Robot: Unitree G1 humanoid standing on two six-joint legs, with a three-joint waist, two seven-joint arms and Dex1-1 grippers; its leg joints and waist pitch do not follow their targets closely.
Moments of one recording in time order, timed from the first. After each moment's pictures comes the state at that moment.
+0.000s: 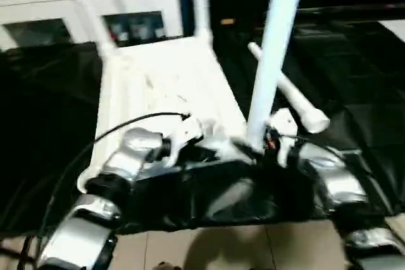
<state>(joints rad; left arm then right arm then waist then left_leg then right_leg) -0.67 0.24 -0.23 0.81 0.03 -0.05 -1.26 -0.44 -0.35 0.12 0.55 0.17 0.00 1.05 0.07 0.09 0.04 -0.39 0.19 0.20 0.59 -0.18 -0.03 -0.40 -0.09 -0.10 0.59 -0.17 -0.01</state>
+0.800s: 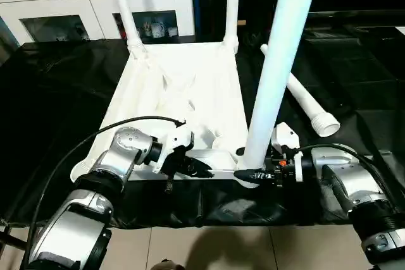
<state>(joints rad) -0.70 0.28 -0.24 0.90 0.02 -0.11 -1.41 -0.43 -0.41 0.17 0.49 0.20 0.10 1.24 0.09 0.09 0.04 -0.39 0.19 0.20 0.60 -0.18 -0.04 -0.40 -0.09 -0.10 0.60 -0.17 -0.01</state>
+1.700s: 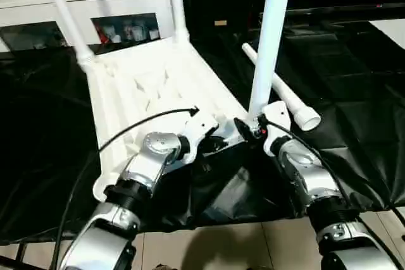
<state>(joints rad) -0.60 0.09 -0.21 0.60 0.09 0.23 -0.80 -0.51 -0.14 0.04 0.68 0.03 -0.02 0.40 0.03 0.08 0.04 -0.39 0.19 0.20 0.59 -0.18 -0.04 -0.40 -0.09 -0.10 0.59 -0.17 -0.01</state>
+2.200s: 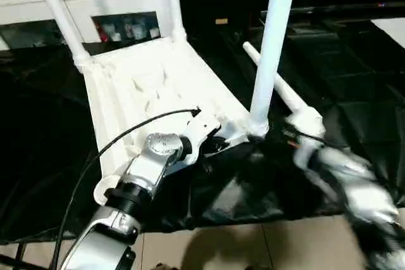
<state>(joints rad) -0.59 0.10 -0.22 0.56 0.09 0.26 -0.80 -0.26 -0.42 0.01 0.22 0.24 0.18 0.81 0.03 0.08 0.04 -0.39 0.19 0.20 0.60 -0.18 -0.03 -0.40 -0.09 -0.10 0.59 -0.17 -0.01</state>
